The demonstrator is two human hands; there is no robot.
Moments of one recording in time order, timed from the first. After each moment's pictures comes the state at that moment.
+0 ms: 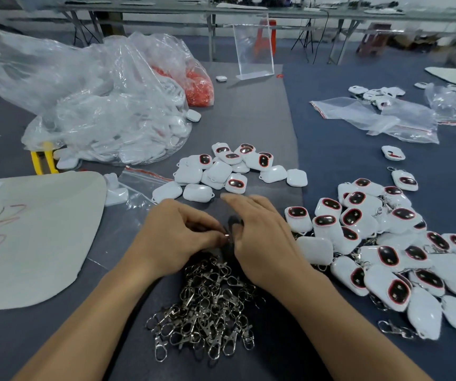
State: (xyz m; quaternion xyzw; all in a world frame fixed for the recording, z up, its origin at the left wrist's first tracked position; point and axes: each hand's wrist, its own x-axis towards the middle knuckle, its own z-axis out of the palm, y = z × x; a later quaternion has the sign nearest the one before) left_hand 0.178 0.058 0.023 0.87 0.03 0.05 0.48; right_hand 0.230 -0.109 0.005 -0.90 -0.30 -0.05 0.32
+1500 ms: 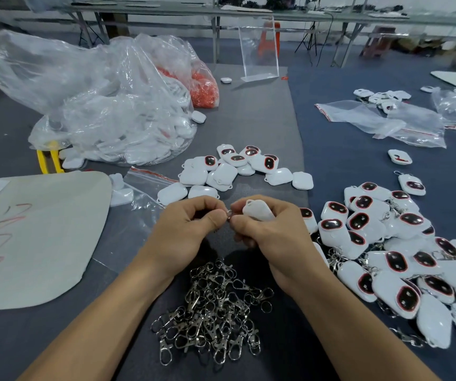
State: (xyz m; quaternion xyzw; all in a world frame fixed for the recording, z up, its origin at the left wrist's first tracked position) left_hand 0.185 0.047 0.016 0.76 0.06 0.10 0.64; right_hand 0.231 -0.110 0.017 -0.66 -0.10 0.15 0.73
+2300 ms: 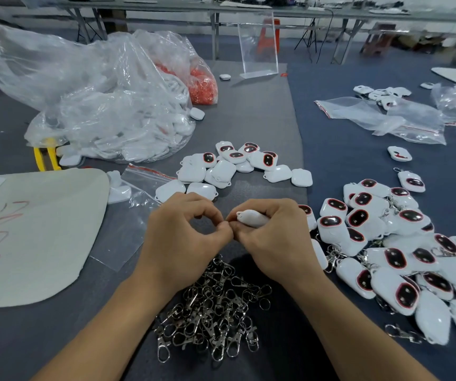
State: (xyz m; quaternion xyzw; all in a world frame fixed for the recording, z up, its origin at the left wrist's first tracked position) left_hand 0.171 0.036 0.020 0.88 0.03 0.28 0.38; right_hand 0.224 -0.115 0.022 -0.81 -0.22 0.00 0.55
